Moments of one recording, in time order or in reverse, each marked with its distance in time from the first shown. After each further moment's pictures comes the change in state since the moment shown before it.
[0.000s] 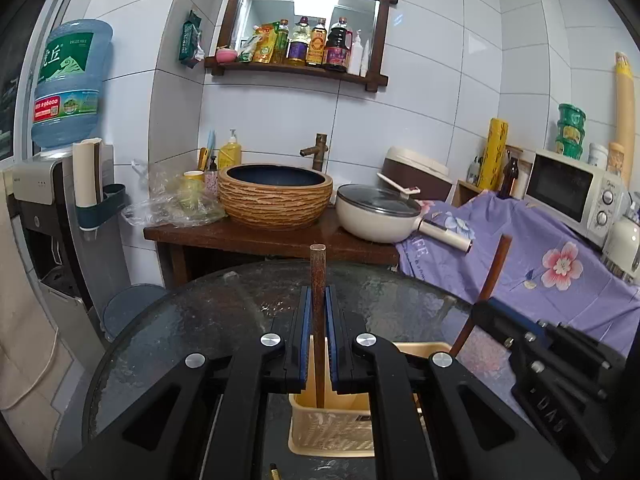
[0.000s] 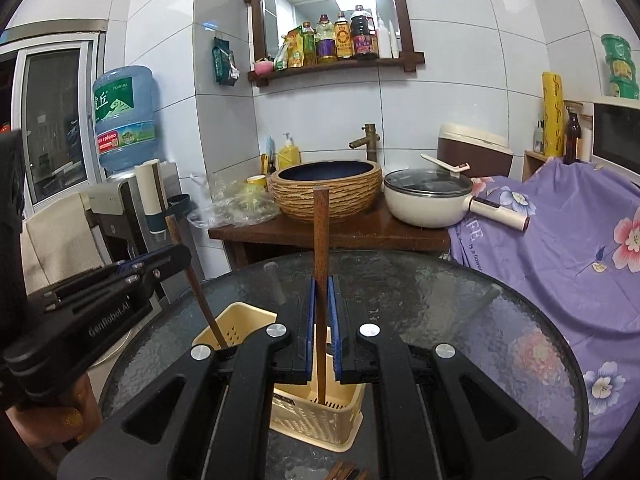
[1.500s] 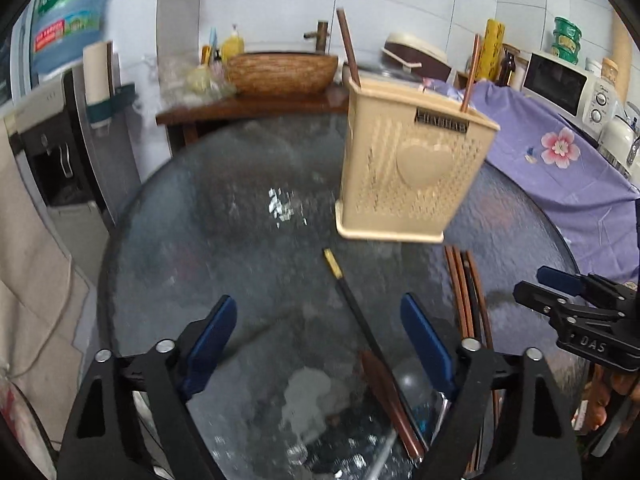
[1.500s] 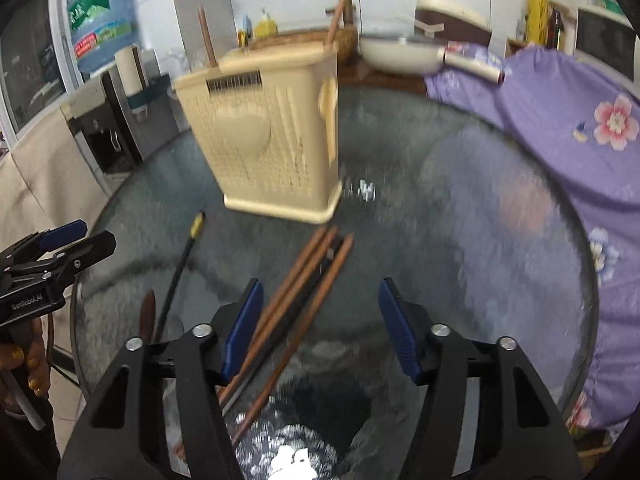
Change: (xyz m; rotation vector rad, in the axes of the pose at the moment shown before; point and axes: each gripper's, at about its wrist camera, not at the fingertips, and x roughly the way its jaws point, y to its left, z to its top) left arm -0.056 0.054 -0.151 0.049 0.373 -0.021; right arm -0.045 -0.007 -0.171 0.068 0.463 -0.069
